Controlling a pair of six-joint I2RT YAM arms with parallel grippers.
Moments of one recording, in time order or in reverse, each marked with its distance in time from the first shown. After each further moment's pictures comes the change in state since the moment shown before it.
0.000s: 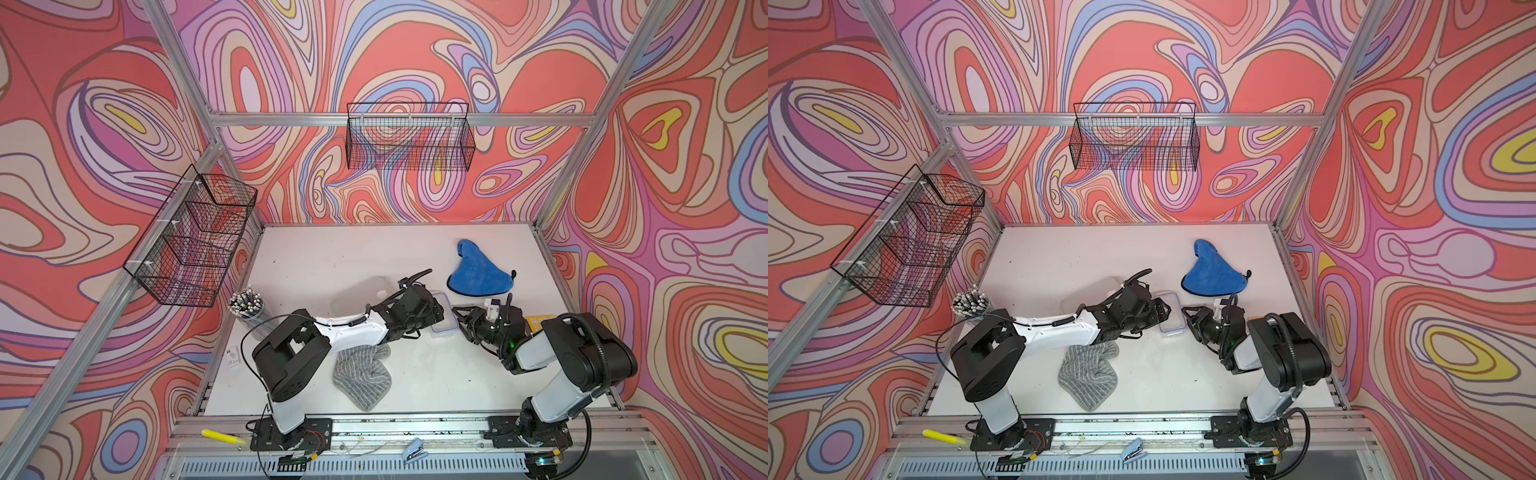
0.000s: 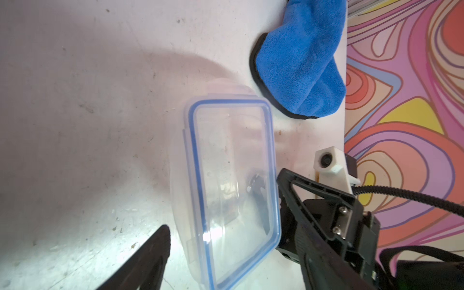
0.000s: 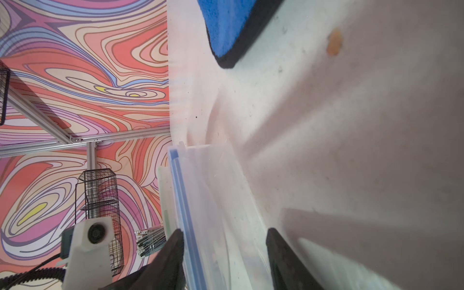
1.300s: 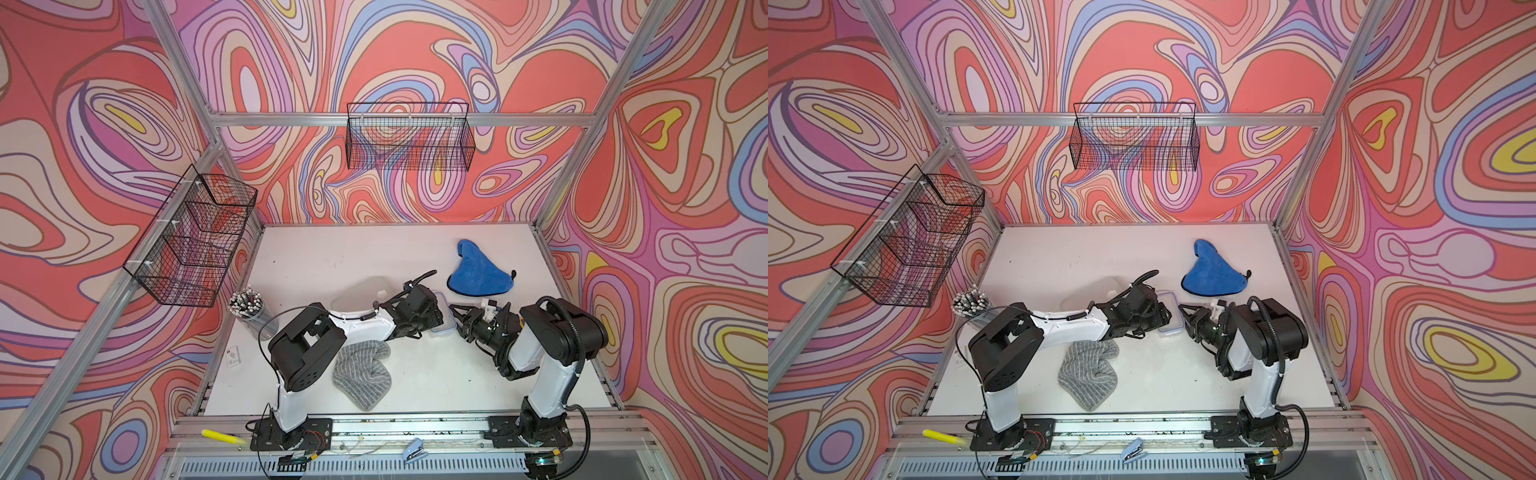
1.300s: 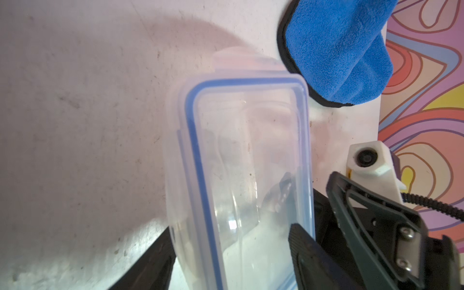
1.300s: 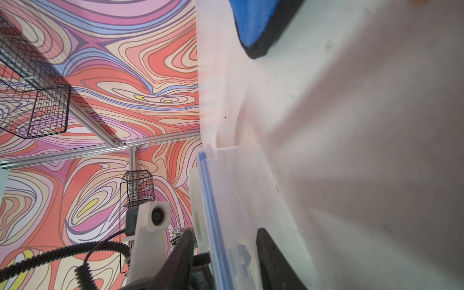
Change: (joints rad) left arm 0.007 0.099 0.054 -0.032 0.038 0.031; right arm 0.059 0.193 -0.024 0.402 0.039 0.194
